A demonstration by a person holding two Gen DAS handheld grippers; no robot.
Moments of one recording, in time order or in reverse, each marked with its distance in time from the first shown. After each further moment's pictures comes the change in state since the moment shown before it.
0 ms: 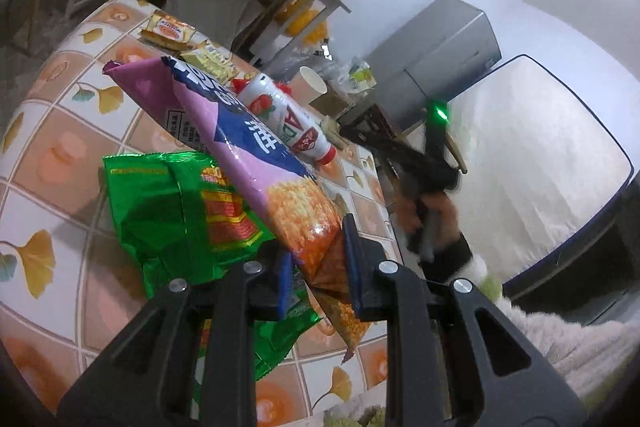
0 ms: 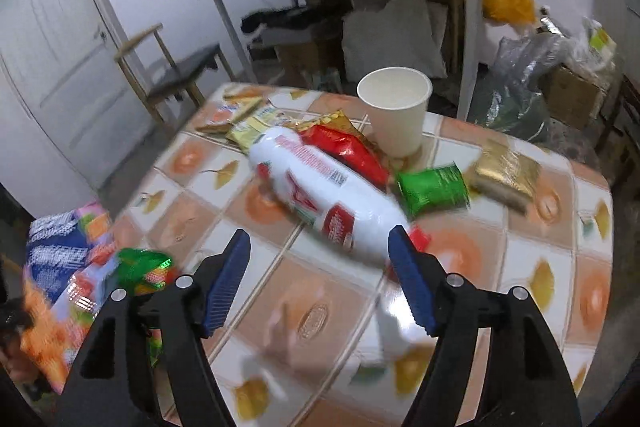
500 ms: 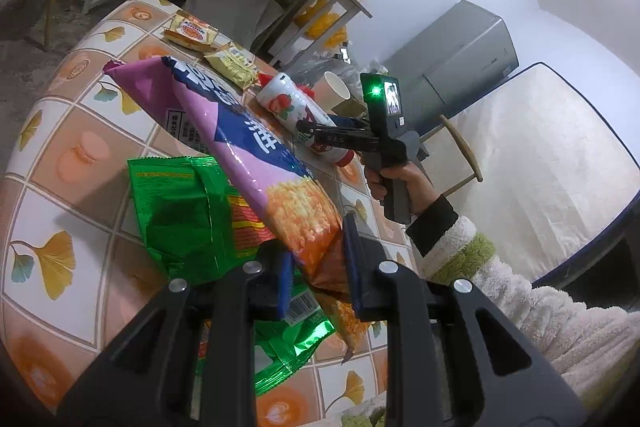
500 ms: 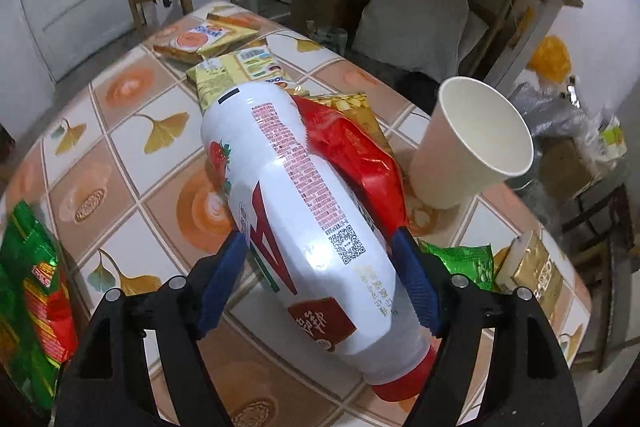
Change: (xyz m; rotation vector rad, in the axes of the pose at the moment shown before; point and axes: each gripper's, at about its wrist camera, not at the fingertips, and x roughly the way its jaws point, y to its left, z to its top) left arm -0.002 0.005 0.005 -0.026 -0.011 0.056; right arm 0.093 0.040 0.029 -0.338 0.146 -0.198
